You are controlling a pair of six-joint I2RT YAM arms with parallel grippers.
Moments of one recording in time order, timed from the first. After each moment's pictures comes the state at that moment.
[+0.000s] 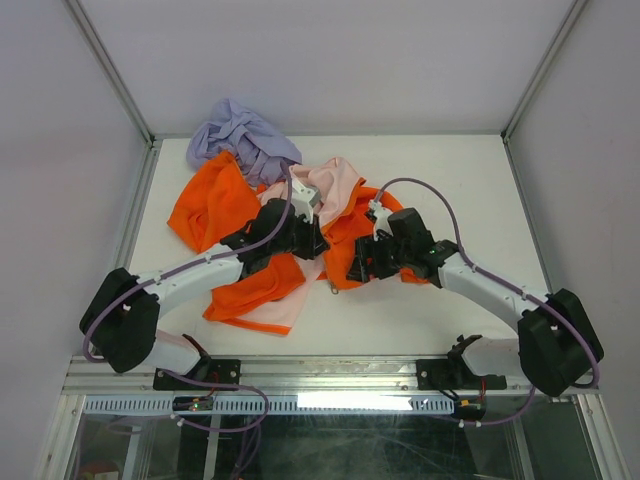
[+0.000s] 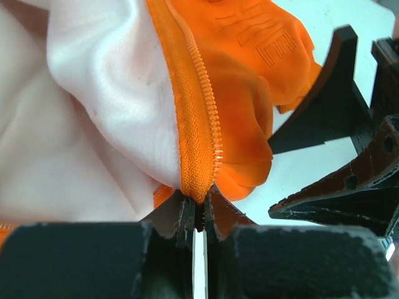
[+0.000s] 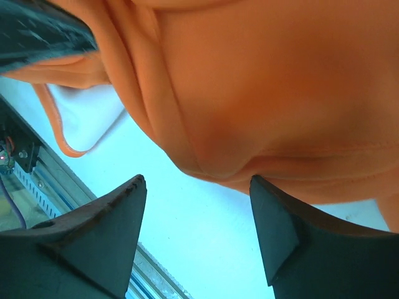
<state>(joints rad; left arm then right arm) -0.73 1.42 0.86 0.04 0.16 -0.41 0.59 1.27 0.72 -0.29 -0.36 0.34</state>
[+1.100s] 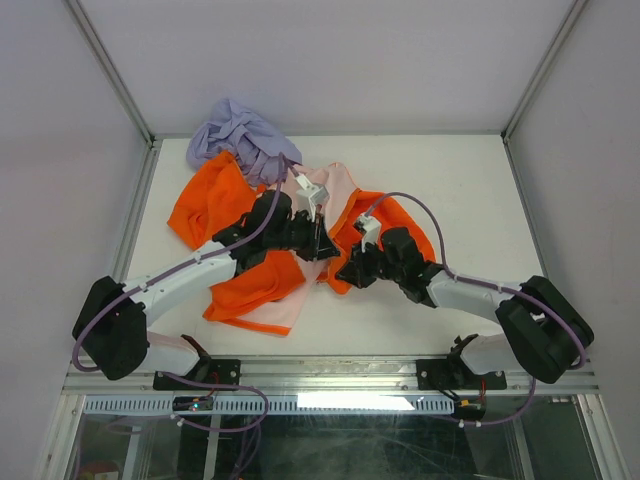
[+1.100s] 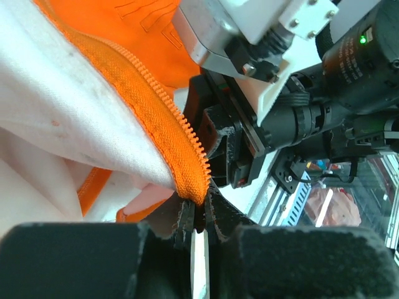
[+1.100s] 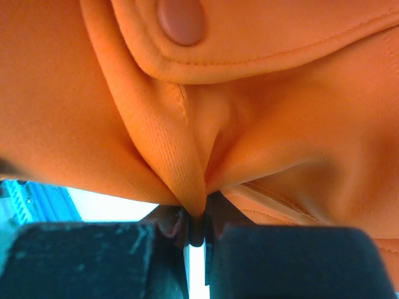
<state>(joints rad) -0.72 1.37 0.93 -0.04 0.47 -0.44 0.69 1.35 0.50 0.31 -0.37 0.35</state>
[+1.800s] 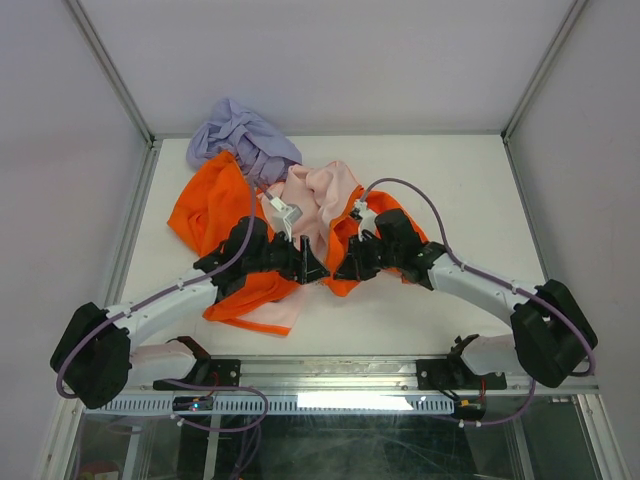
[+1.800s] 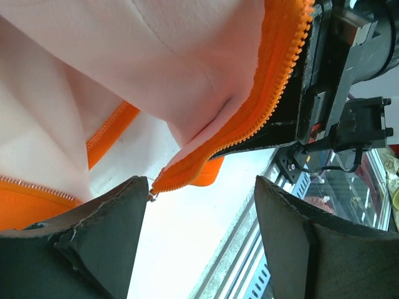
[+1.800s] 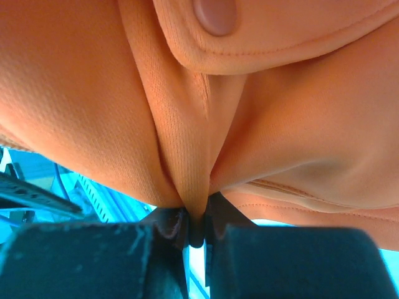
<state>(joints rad) -0.67 1.18 0.64 0.09 0.46 -0.53 0.68 1.32 0.72 -0.10 -0.47 0.45</state>
